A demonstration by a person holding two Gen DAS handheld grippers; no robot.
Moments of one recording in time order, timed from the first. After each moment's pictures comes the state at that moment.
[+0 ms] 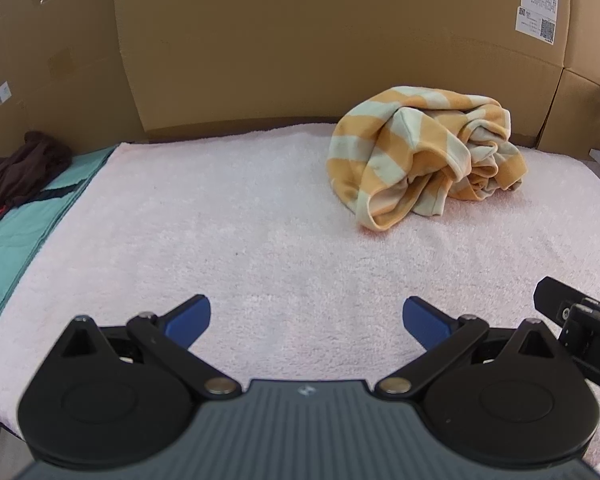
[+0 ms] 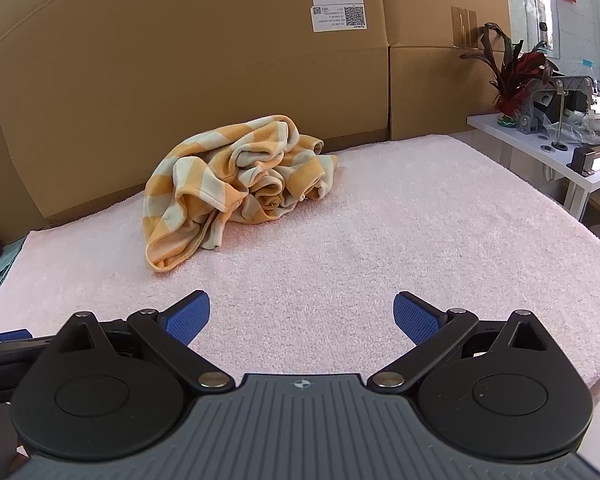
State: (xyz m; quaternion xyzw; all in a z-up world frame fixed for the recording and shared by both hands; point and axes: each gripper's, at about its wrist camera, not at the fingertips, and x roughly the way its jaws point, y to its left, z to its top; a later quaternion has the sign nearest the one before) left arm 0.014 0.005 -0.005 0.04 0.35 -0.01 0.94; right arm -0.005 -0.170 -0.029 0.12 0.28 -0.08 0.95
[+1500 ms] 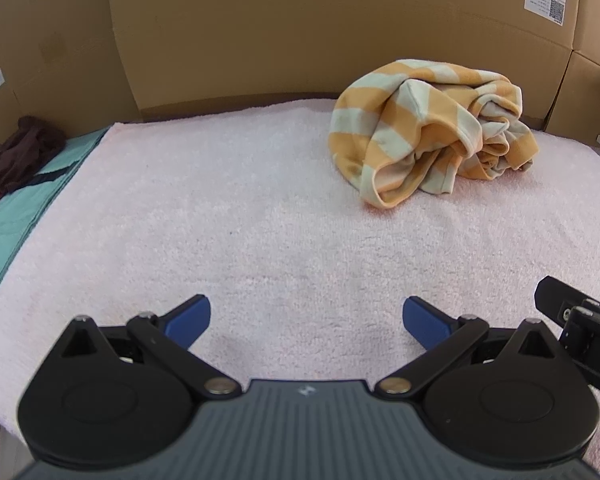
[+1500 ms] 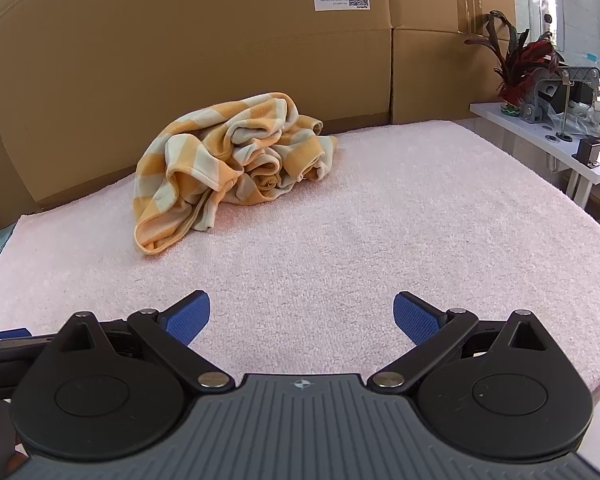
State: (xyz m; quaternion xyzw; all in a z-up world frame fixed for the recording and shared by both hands) left arm 0.023 0.000 -0.021 0.05 0.37 0.00 0.93; right arm 0.004 -0.167 -0.041 0.11 0.30 -0.08 0.94
